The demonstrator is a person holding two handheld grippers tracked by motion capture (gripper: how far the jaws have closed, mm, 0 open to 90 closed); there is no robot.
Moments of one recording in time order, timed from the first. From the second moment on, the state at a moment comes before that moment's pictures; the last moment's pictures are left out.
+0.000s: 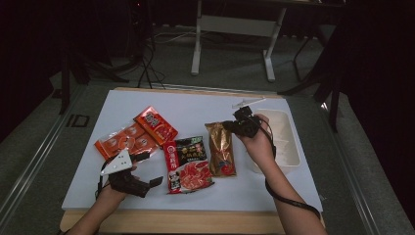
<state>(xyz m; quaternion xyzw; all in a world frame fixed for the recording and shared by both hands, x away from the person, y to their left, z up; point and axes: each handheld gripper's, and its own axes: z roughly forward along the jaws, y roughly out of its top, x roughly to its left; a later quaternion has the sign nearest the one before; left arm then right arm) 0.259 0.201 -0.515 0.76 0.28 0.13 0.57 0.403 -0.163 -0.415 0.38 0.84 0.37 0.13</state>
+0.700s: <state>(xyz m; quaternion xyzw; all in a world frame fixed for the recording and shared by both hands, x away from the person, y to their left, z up) 0.261 0.201 -0.516 0.76 0.28 0.13 0.57 0.396 -0.171 -0.352 0.33 0.83 0.42 0.14</state>
